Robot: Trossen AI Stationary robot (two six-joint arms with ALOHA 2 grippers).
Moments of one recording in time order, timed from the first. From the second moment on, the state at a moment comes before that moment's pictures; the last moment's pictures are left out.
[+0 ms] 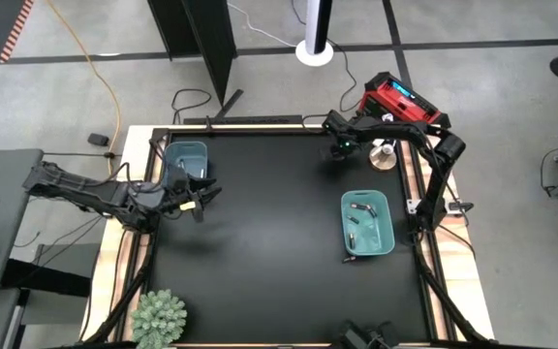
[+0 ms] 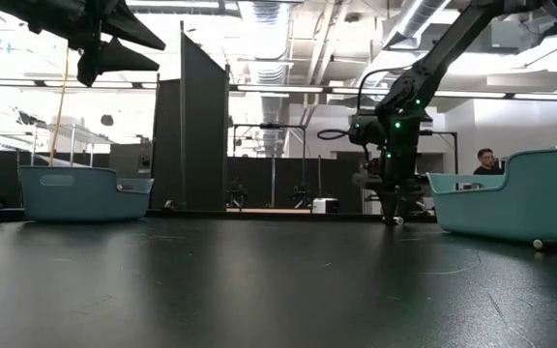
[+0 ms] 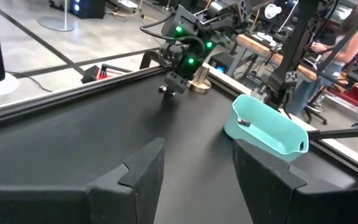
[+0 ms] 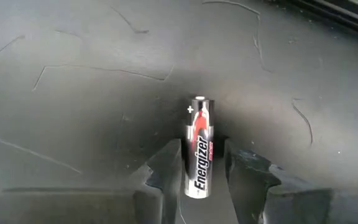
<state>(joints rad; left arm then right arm) -0.23 0.62 0.51 -0.12 -0.71 -0.53 -0.75 1.86 1.12 -0.57 0.16 0.45</state>
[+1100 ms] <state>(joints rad) -0.22 0.62 0.51 -0.15 -0.73 -0.57 -0.36 1.87 1.11 -0.13 0.04 0.30</state>
